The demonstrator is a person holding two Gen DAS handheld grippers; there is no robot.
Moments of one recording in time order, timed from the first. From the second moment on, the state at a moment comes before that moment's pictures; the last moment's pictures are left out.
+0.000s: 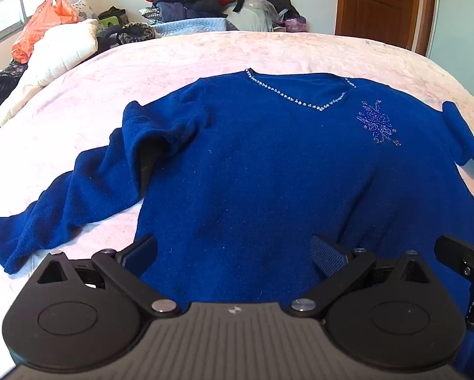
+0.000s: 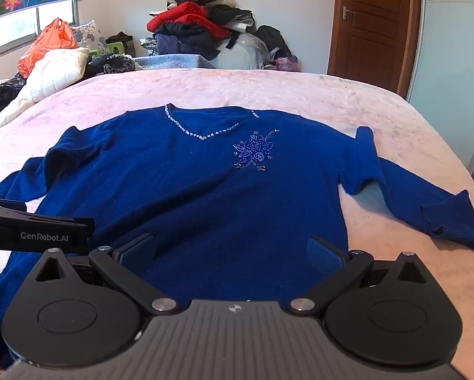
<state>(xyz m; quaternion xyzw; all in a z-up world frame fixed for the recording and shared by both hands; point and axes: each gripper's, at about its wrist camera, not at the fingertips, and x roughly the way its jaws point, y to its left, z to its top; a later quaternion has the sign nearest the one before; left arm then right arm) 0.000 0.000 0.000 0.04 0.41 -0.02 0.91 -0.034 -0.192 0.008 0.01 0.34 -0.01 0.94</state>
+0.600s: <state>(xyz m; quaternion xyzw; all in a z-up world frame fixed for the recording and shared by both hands) 0.003 -0.003 0.003 0.04 0.41 -0.02 0.91 -0.033 -0.196 0.002 0.02 0.34 -0.01 0.94</state>
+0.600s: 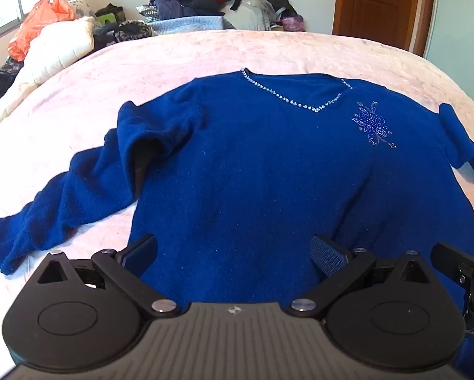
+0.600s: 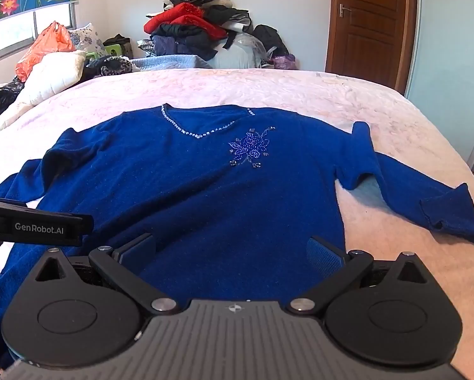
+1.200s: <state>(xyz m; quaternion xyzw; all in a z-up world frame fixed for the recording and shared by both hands) -0.001 -0.019 0.009 0.10 0.37 -0.01 0.92 -0.036 -0.203 0.001 0.03 0.33 -0.01 0.94</state>
